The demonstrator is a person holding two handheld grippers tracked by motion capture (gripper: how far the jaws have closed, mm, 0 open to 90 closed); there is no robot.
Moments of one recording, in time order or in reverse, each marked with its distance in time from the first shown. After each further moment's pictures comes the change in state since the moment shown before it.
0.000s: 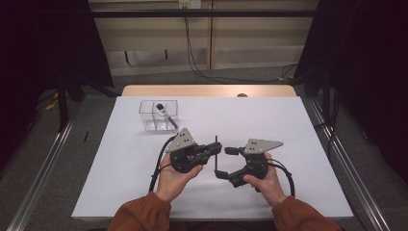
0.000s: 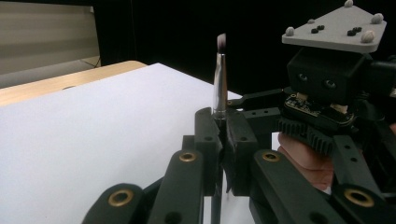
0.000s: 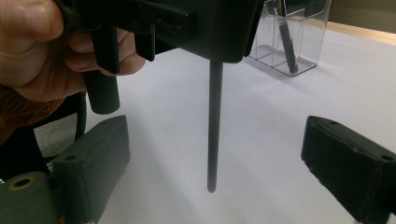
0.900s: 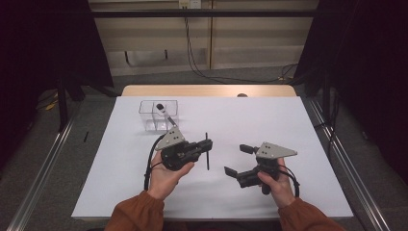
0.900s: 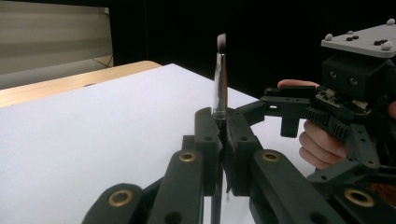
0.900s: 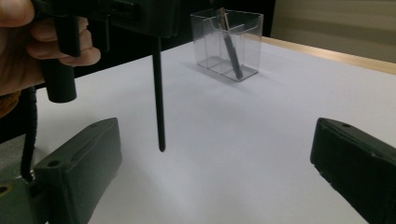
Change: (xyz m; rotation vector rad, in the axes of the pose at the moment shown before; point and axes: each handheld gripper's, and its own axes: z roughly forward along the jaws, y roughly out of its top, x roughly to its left) left arm 0.014 0.000 -0.018 -0.006 0.037 -0.020; right arm 0.002 -0.014 -0.026 -0.077 -0.209 0.005
